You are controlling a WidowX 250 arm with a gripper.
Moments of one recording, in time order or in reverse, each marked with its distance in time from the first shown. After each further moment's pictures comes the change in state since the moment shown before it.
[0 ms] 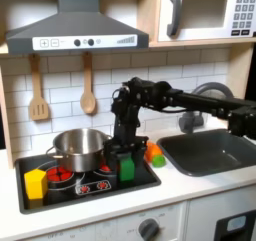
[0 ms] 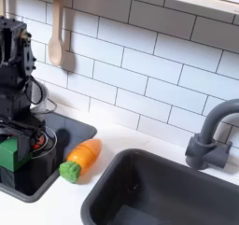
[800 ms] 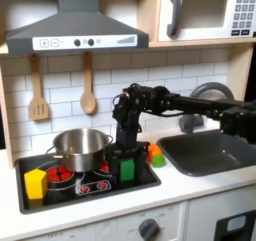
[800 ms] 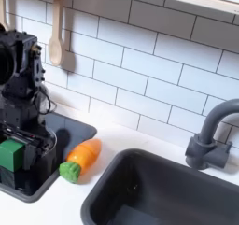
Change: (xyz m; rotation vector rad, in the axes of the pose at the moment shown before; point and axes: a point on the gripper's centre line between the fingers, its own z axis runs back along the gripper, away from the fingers) arm 0.004 -0.009 -0.016 -0.008 0.039 -0.051
